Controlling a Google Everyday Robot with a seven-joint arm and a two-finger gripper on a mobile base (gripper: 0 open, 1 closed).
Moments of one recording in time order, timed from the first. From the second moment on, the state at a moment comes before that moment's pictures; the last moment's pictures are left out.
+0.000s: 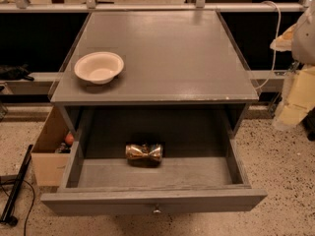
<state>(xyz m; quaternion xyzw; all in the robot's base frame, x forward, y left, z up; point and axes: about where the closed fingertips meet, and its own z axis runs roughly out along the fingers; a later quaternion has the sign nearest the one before) 0.438 -0.217 0.976 -0.60 0.78 -0.03 0.16</state>
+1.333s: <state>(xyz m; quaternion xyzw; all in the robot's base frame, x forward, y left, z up) 0.401 -0.124 0.862 -0.52 0.80 0.17 0.23</state>
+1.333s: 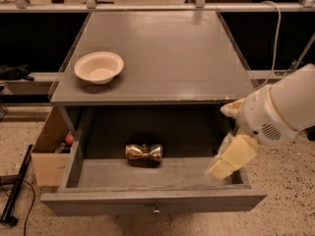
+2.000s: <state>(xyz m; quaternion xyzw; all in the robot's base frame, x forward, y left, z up) 0.398 -0.106 0.862 -0.50 0.80 0.20 0.25</state>
